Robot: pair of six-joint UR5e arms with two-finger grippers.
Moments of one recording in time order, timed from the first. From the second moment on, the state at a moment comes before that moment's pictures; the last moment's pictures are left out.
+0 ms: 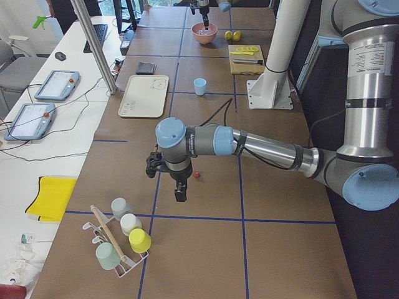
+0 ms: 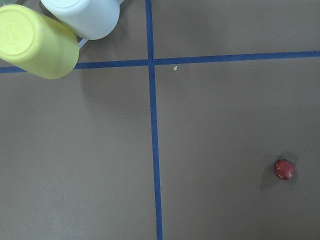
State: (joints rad) left arm -1.53 -1.52 -1.86 -1.30 -2.35 0.05; right arm 1.09 -1.73 1.82 -1.39 2.24 0.32
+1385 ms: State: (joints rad) left arm -1.53 -1.51 -1.86 -1.30 -2.41 0.05; right arm 1.16 -1.63 2.03 -1.44 2.27 0.50
